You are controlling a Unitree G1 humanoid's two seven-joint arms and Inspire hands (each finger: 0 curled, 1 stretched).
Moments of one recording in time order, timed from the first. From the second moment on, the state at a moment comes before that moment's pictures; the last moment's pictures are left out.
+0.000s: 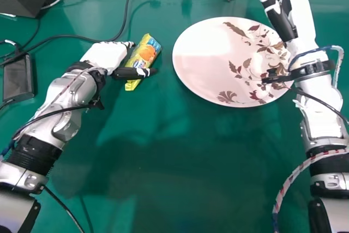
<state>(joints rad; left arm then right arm) -0.75 0.55 -0.38 0.33 0.88 0.16 -0.34 -0.67 -0.41 -0.11 0.52 -0.09 -0.60 0.08</state>
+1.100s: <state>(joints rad) -0.78 0.56 -0.44 0.39 1.00 0.19 -0.32 -0.64 -0.40 -0.12 0.45 -0.10 -0.59 0.05</state>
